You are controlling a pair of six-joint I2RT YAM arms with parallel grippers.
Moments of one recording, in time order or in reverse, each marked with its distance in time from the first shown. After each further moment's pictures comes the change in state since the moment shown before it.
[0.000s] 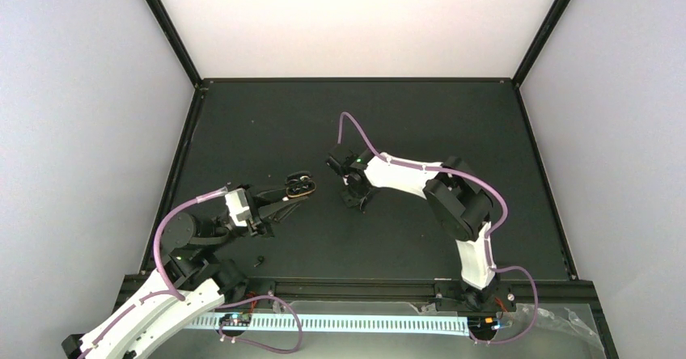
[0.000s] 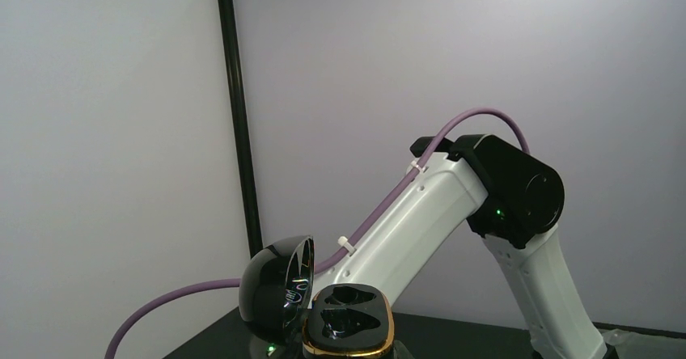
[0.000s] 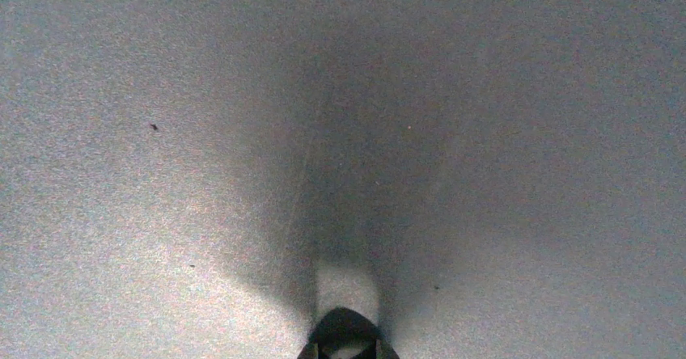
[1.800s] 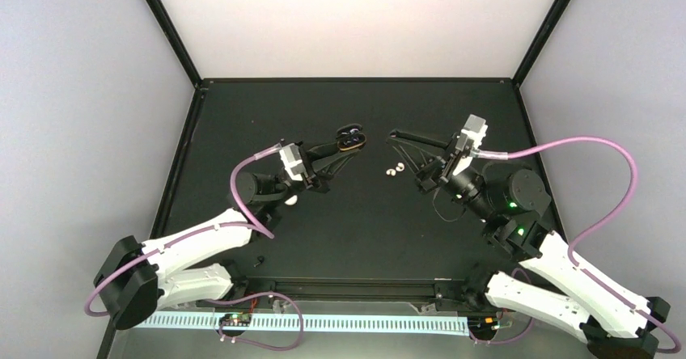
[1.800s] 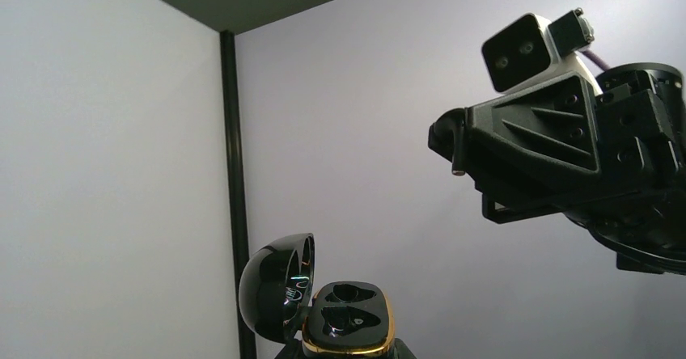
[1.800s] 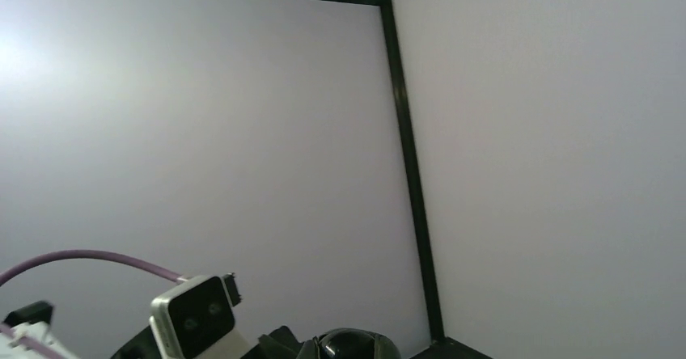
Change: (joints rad) left arm -0.035 0.763 0.097 0.885 -0.040 -0.059; right arm 0.035 -1.276 -0.467 1.012 -0.133 -0.118
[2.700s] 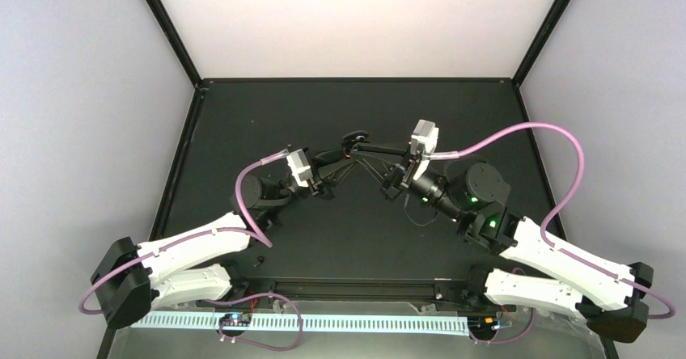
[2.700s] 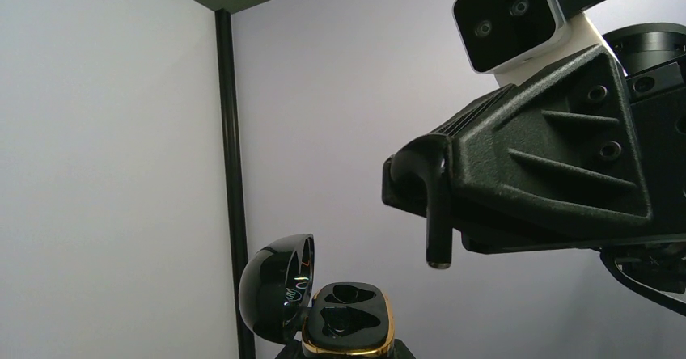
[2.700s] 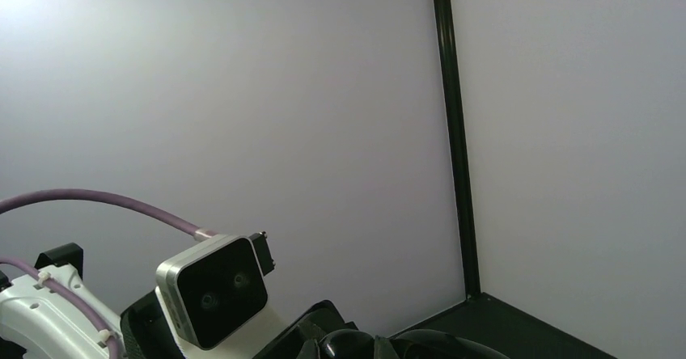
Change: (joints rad) left arm -0.084 -0.024 0.001 -0.075 -0.067 0.061; right arm 0.177 0.148 0.034 0.012 0.045 -0.055
